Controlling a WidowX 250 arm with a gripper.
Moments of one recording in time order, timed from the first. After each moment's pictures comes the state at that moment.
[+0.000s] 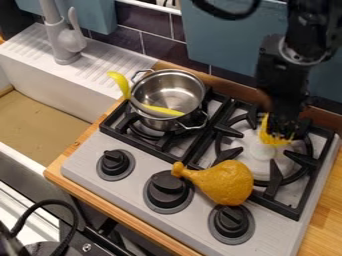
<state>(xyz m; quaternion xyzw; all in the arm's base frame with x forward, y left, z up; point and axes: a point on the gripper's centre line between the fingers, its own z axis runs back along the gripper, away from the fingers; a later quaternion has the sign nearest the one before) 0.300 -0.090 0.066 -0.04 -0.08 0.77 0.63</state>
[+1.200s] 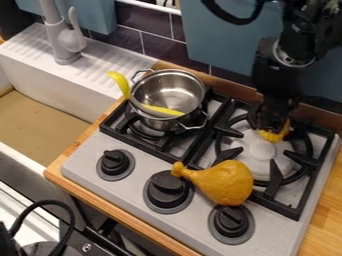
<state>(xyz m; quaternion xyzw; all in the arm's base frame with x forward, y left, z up) 0.321 -0.072 0.050 -0.03 -0.12 0.79 0.61</state>
